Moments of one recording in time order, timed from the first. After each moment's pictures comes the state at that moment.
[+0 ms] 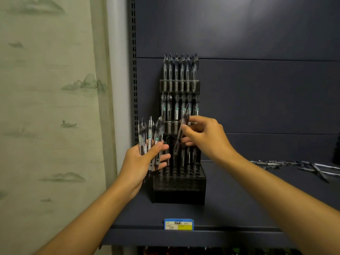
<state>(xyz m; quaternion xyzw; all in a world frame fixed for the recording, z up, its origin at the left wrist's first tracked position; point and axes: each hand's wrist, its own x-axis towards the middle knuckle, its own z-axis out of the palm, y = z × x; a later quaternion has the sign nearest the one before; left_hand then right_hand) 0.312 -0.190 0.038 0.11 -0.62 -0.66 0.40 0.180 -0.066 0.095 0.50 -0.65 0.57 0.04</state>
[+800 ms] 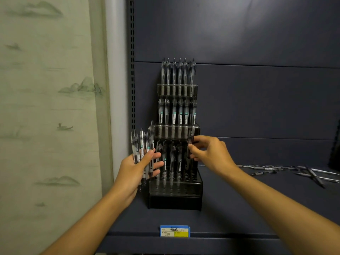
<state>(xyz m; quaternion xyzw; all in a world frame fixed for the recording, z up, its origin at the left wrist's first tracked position) 0.304 -0.206 0.022 0.13 -0.59 -0.69 0.41 0.139 -0.062 0.062 0.47 -0.72 0.50 0.06</state>
